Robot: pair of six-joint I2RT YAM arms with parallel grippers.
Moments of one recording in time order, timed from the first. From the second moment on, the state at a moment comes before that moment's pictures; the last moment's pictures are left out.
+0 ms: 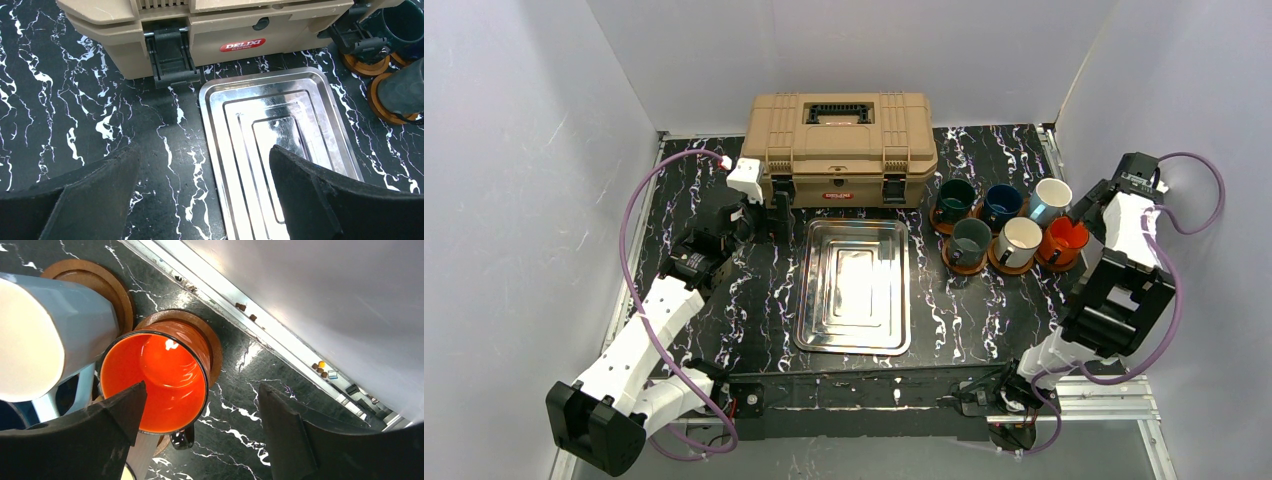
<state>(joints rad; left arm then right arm) -0.41 1.01 0.92 -0.35 -0.08 -0.17 -0.48 1.62 1.31 -0.71 0.19 0.35</state>
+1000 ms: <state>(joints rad) -0.16 1.06 1.00 -0.43 0.03 -0.32 -0.05 1.28 1.26 -0.60 0.16 0.28</state>
